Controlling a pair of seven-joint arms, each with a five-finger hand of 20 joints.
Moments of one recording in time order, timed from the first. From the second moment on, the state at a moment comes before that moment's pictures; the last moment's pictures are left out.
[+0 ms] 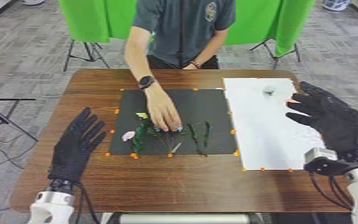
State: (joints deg) left arm 126.2 -71.6 -96.7 -117.4 44.0 -5.6 12.3; right arm -125.2 -62.5 110.2 -127.0 -55.2 -2.5 1.7
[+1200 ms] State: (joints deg) left arm 126.6 -71.7 -97.6 -117.6 43.8 -5.3 12.1; right arm -109.3 -49.3 93.9 -117.7 -81.4 9.0 6.3
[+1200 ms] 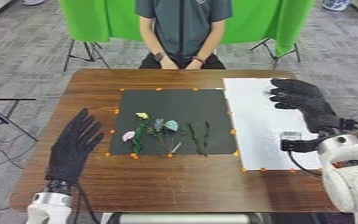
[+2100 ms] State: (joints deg) left arm 125.9 -70.2 -98.1 -117.3 44.2 -7.2 10.6; right arm -73.7 -37.1 64.0 -81.5 -139.5 0.0 17.0
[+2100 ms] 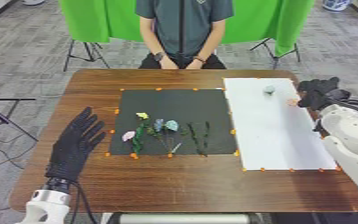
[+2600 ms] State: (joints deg) left arm 125.9 -70.1 -98.0 -117.3 44.1 -7.5 10.6; right arm -67.6 -42.6 63.1 -76.1 -142.0 -11.2 14.5
